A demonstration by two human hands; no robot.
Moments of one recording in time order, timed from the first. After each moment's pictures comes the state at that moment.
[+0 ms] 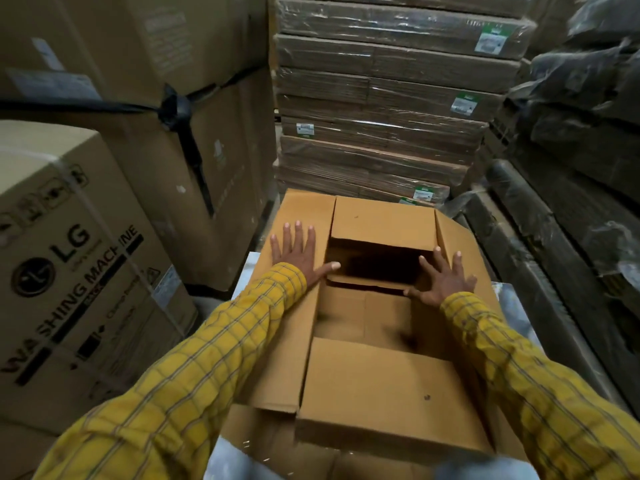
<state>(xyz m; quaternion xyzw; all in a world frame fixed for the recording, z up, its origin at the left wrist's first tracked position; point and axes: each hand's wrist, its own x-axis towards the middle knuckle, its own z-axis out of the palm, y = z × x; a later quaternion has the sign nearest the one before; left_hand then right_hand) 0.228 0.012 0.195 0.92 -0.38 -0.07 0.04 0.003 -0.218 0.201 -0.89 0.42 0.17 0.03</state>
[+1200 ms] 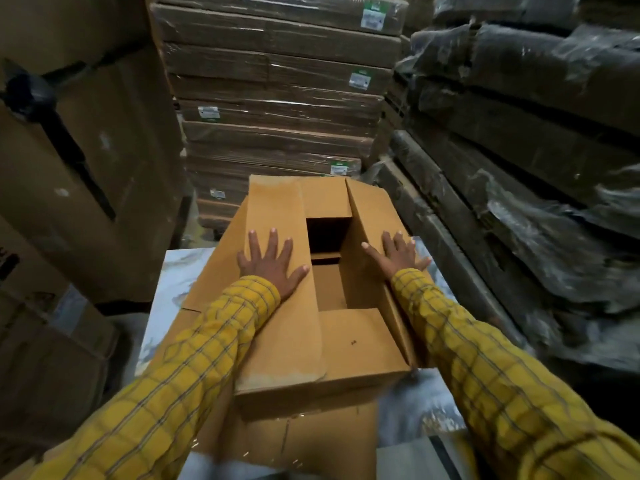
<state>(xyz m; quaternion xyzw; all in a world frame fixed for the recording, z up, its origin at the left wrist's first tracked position) 0.124 -0.017 0.178 0.88 -0.47 -0.06 0.01 -0.080 -0.213 0.195 -0.80 0.57 0.01 0.19</state>
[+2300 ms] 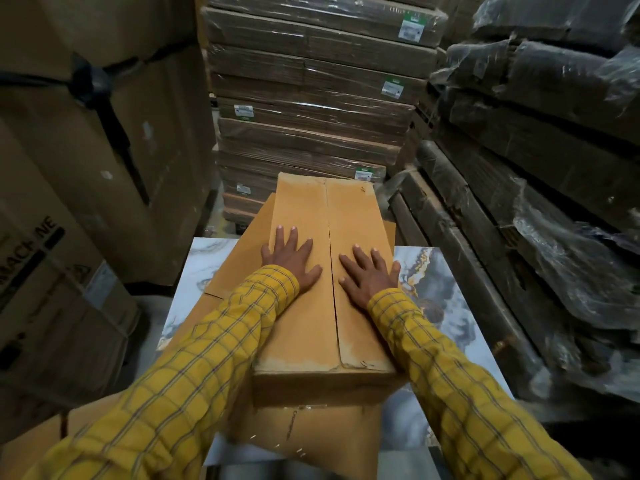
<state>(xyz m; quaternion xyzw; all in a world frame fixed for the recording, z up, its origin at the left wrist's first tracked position) 0.127 -0.007 0.189 0.88 -0.47 -0.09 0.05 -0.048 -0.121 0.196 -0.93 0.36 0.09 0.07</state>
